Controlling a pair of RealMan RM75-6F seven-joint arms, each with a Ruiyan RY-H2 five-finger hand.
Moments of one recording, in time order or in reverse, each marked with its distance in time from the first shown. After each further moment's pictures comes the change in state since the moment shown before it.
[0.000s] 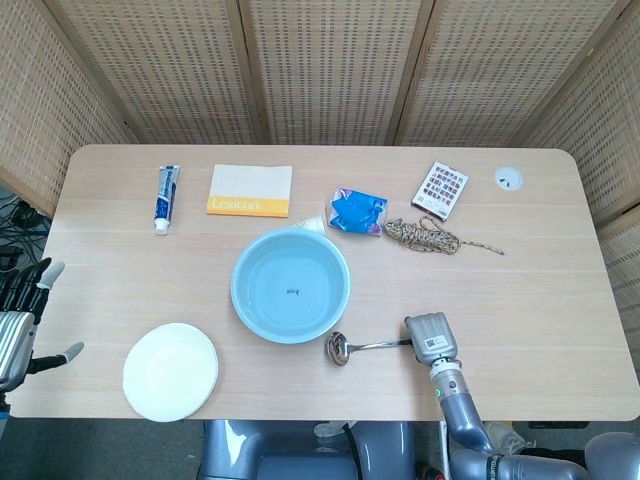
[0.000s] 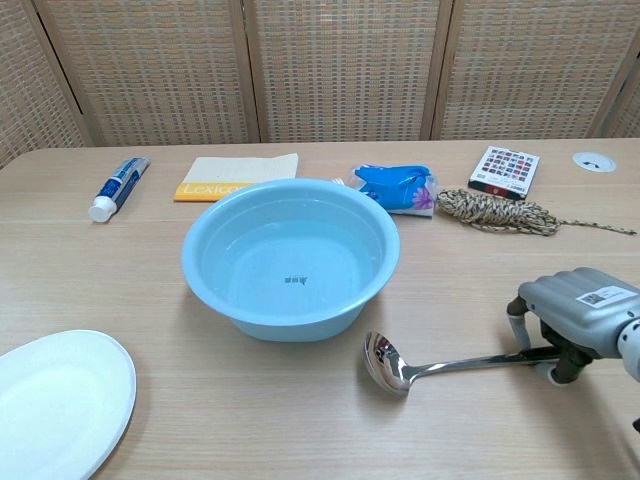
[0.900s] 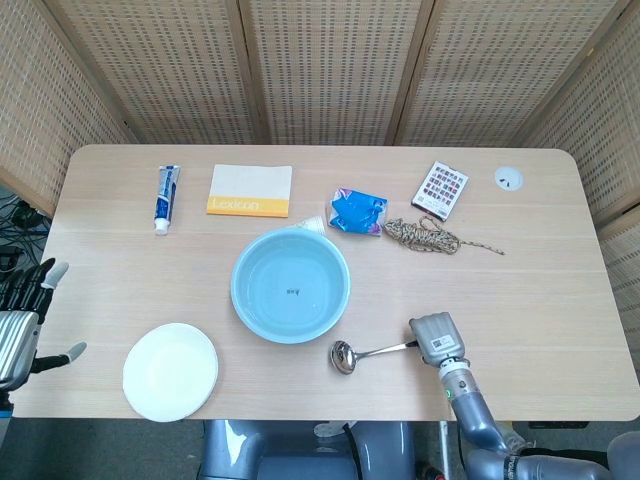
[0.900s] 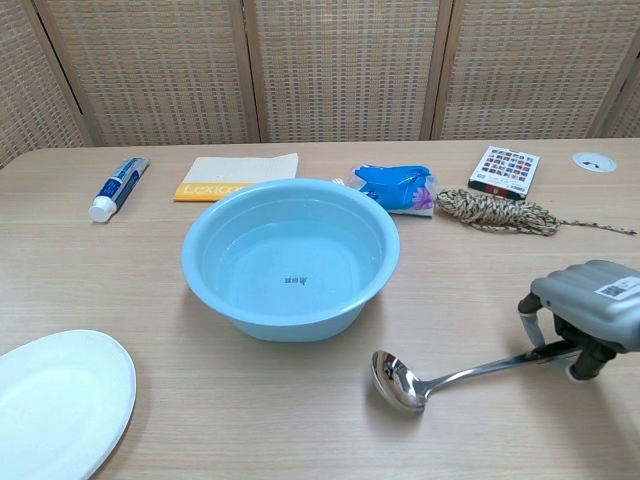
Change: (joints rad) left arm -0.006 -0.005 0.003 -0.003 -0.001 -0.008 0.012; right arm 0.006 0.123 -0.022 -0.101 -0.049 -0.052 0.021
